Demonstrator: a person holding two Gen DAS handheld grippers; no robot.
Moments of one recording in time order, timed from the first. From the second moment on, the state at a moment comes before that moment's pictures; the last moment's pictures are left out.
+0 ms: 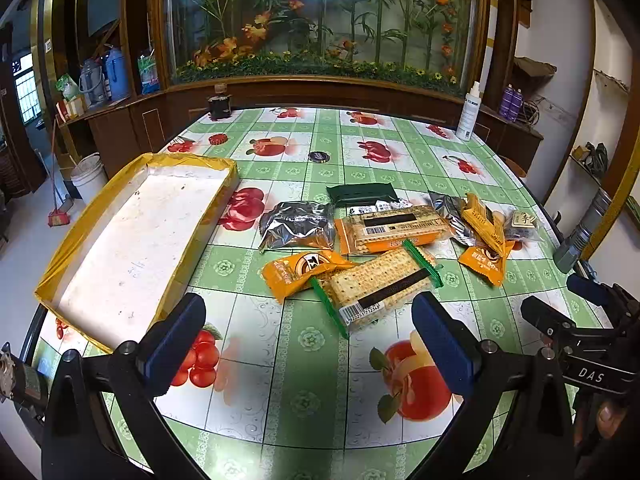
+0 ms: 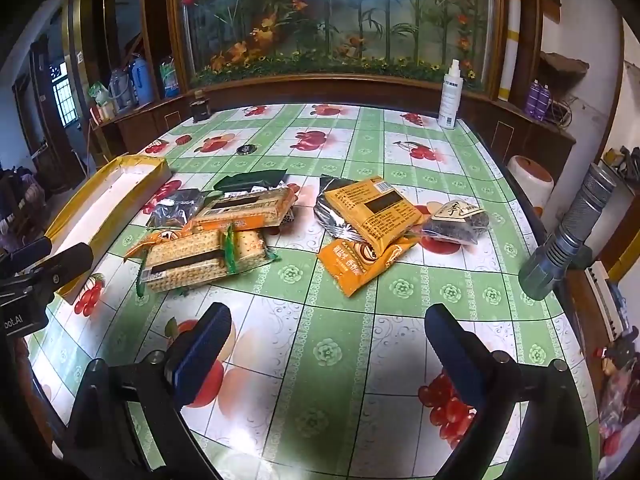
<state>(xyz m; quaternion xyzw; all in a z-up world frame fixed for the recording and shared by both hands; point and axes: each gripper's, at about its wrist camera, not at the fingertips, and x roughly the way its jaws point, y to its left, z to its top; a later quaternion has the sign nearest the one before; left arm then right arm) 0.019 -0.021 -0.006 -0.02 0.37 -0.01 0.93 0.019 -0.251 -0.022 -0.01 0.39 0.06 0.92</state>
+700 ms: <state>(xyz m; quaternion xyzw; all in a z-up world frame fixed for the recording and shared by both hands) 0.064 -0.039 -0.035 0.01 0.43 -0.13 0.89 0.054 -0.284 -0.046 0.05 0.41 0.10 0.90</state>
